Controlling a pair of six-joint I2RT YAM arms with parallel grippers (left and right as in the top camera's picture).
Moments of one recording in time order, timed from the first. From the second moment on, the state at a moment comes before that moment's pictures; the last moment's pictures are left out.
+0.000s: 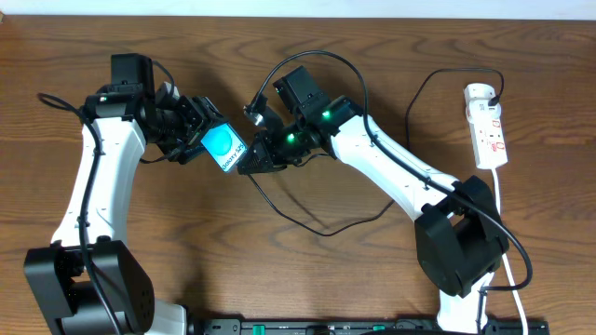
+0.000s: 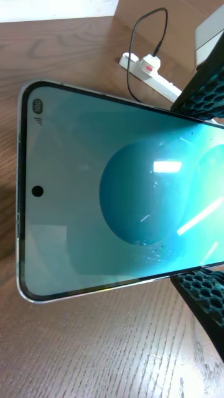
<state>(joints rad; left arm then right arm) 0.08 1.65 1.35 -0.96 0.53 -0.67 0.66 2.02 1.63 -0.66 -0.86 0.44</state>
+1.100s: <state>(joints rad) 0.08 1.65 1.36 -0.99 0.54 -0.66 0.66 2.02 1.63 -0.61 -0.83 0.47</state>
